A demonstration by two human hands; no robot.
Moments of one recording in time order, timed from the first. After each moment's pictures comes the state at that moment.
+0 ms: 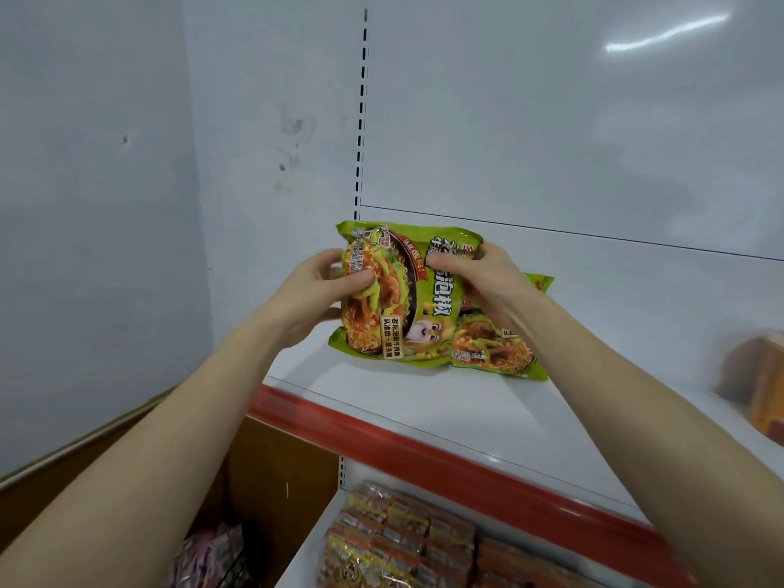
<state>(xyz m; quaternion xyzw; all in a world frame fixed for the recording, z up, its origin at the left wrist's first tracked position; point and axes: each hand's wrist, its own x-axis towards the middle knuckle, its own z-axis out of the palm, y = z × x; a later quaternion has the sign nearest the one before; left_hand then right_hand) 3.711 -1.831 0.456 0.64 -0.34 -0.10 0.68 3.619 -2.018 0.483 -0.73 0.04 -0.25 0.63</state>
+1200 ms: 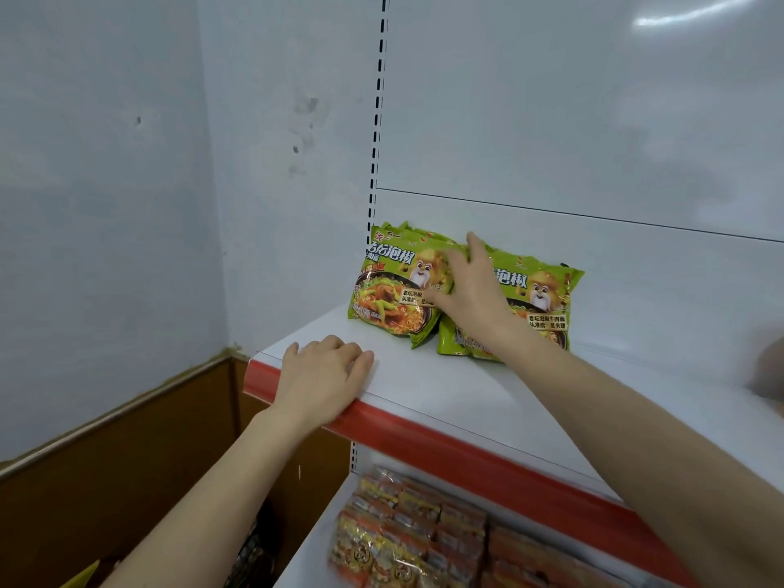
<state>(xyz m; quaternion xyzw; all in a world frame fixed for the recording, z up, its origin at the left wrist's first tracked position) 3.711 -1.822 0.352 0.90 -0.35 0.17 0.19 3.652 -2.012 0.438 -0.93 0.11 -0.32 0.11</state>
